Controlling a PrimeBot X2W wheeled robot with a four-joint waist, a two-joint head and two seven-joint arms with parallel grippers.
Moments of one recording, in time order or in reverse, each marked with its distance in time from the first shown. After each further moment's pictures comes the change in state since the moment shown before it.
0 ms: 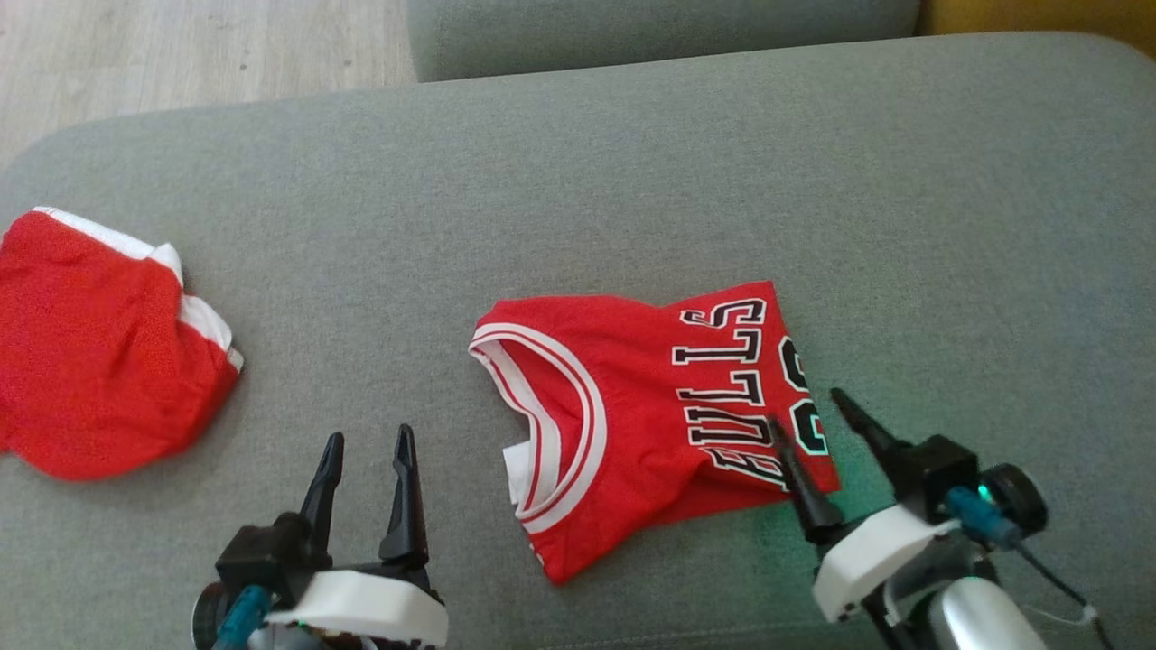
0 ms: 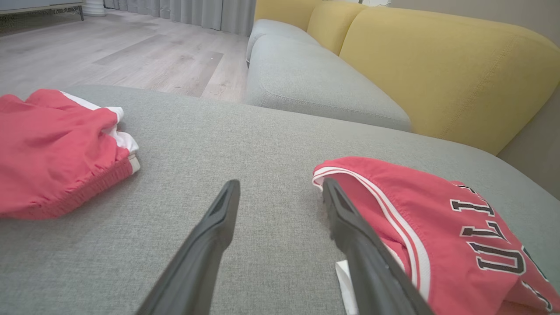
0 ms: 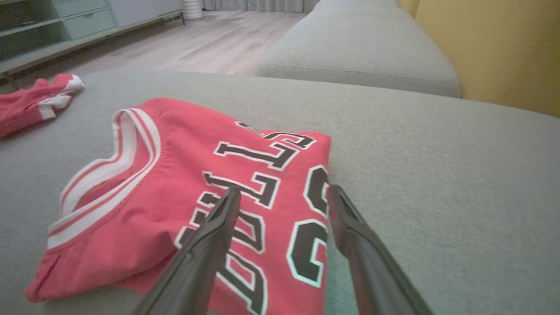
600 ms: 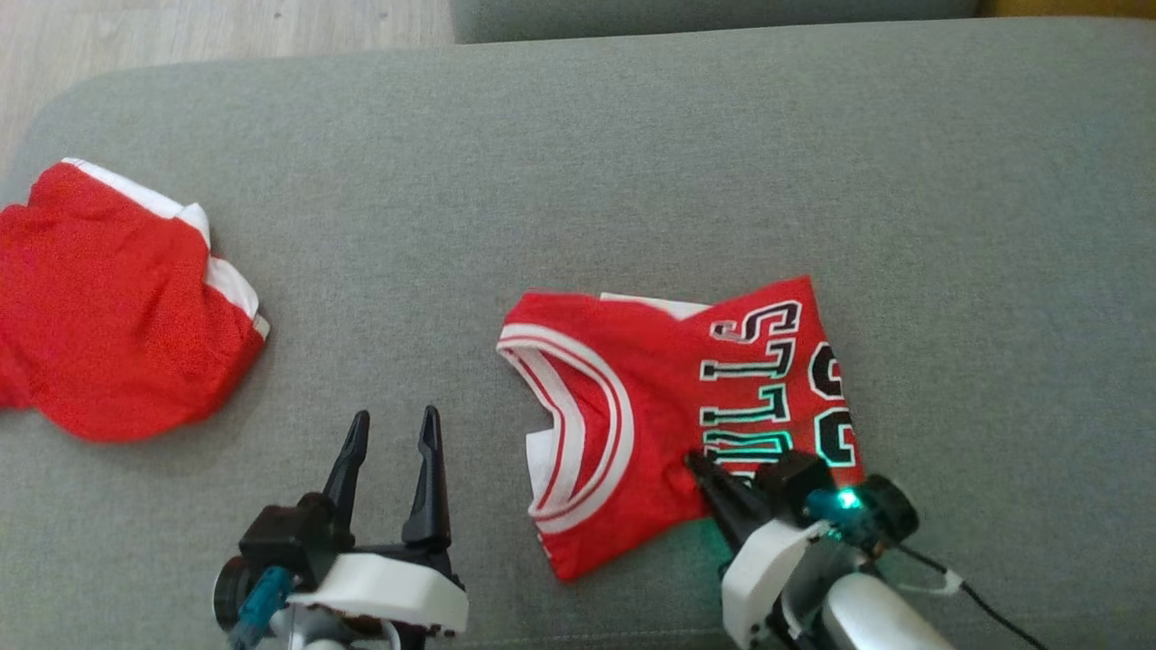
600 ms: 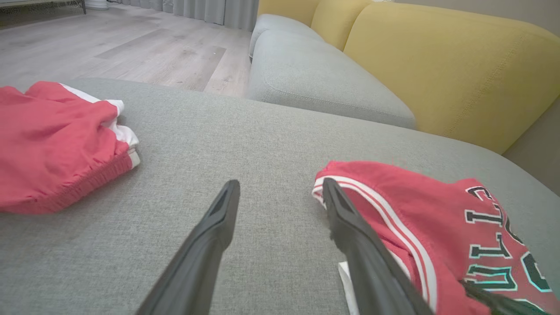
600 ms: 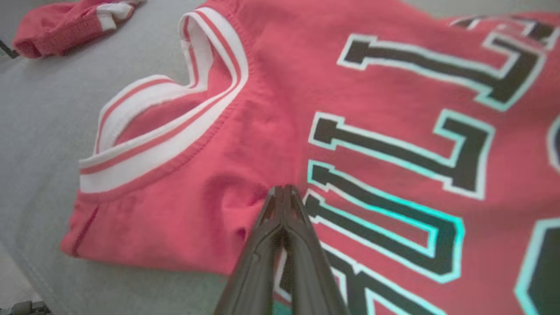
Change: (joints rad) left arm -0.042 0.000 -0.047 0.003 0.000 0.001 0.000; right arm -0.172 0.053 0.225 0.337 0.041 0.000 -0.044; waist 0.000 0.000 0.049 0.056
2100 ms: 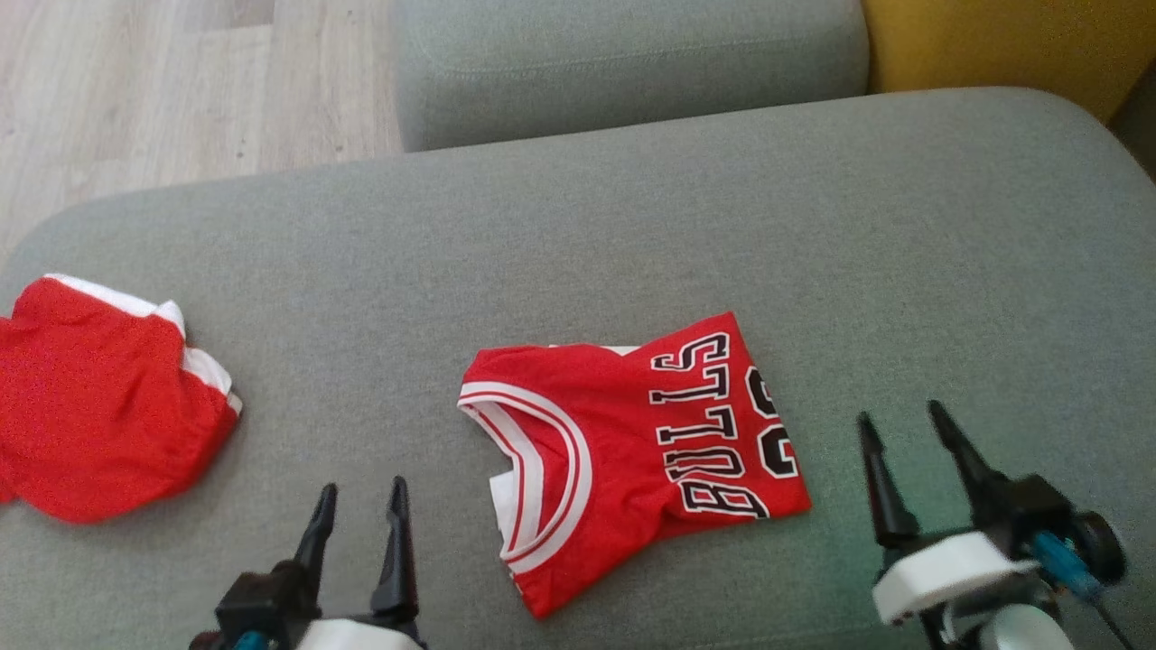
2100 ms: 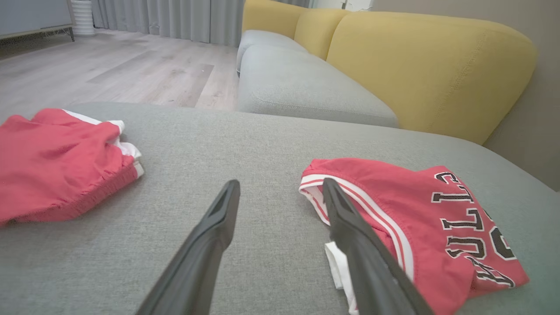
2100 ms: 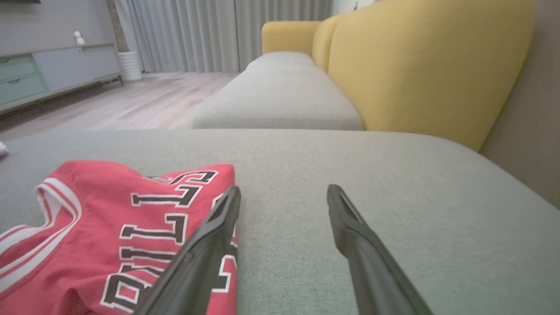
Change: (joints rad) left arm 0.126 0.001 0.074 0.004 0.046 -0.027 0.000; right arm 0.209 0.015 -0.430 -0.238 -0.104 0.000 -0.151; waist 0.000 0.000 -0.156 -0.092
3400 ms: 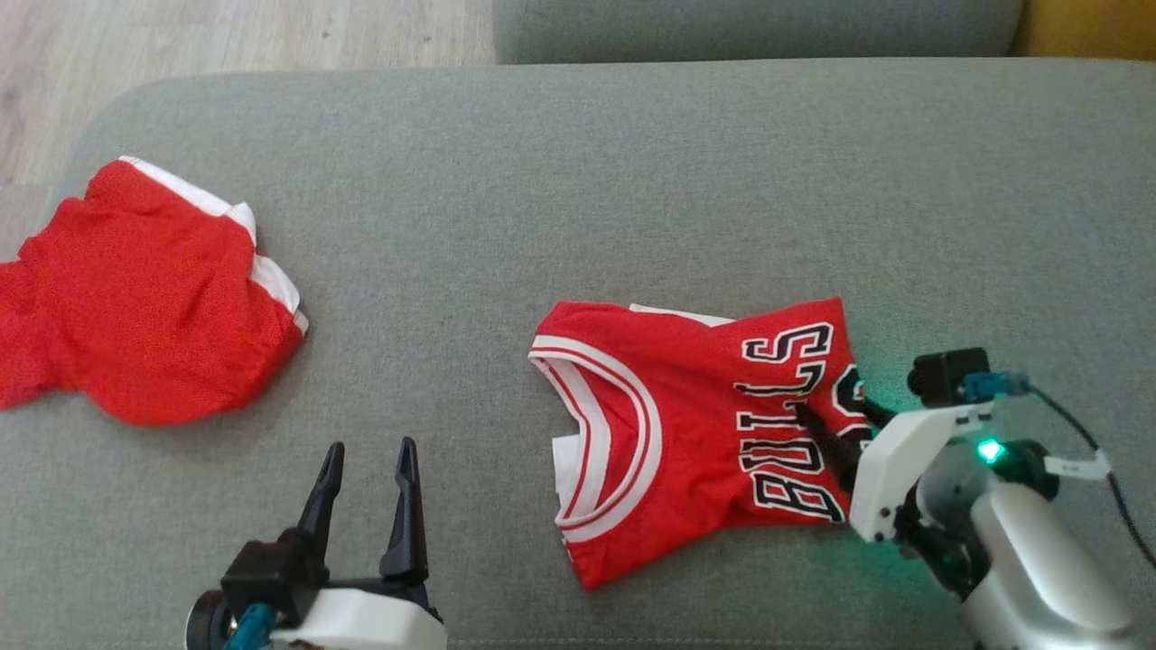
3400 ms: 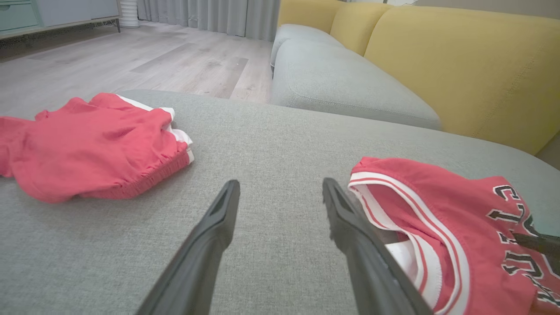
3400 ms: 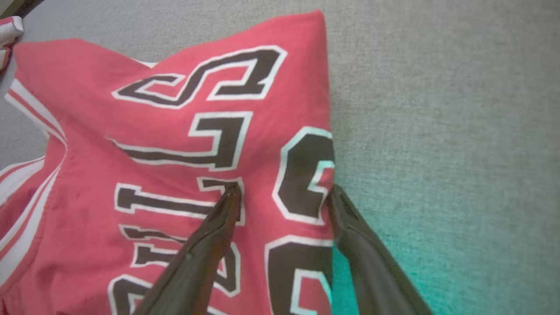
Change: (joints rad) left arm -0.047 0.000 -0.018 -0.036 0.021 0.006 0.000; right arm -0.289 -0.146 0.247 0.238 0.412 0.000 0.540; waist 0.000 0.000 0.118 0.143
